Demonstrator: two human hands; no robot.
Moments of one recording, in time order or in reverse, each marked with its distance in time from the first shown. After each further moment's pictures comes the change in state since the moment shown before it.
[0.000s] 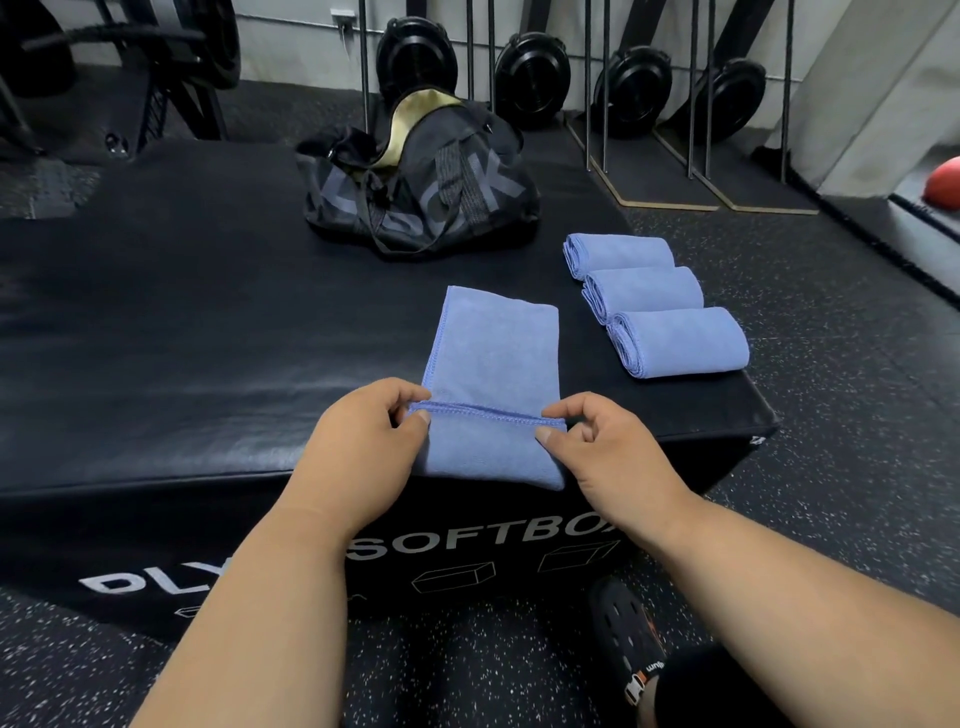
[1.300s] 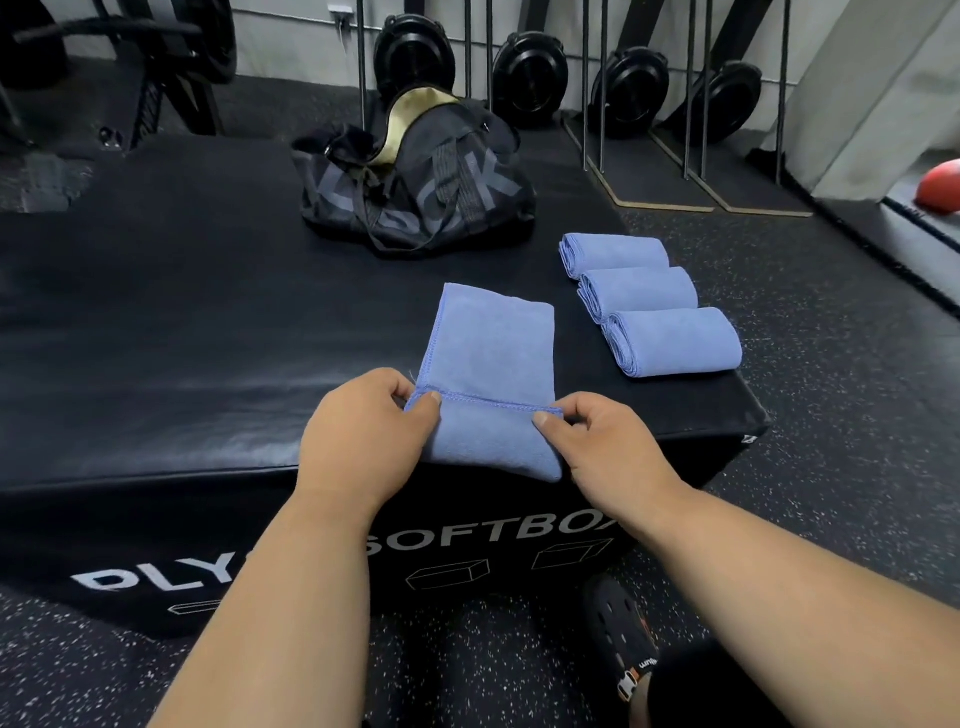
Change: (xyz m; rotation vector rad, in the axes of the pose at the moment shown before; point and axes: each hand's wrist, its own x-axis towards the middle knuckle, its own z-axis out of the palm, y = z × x) left_hand 0.006 0.016 0.009 0.208 0.142 -0.103; right_hand 0.006 -0.004 0.000 -0.094 0.024 0.066
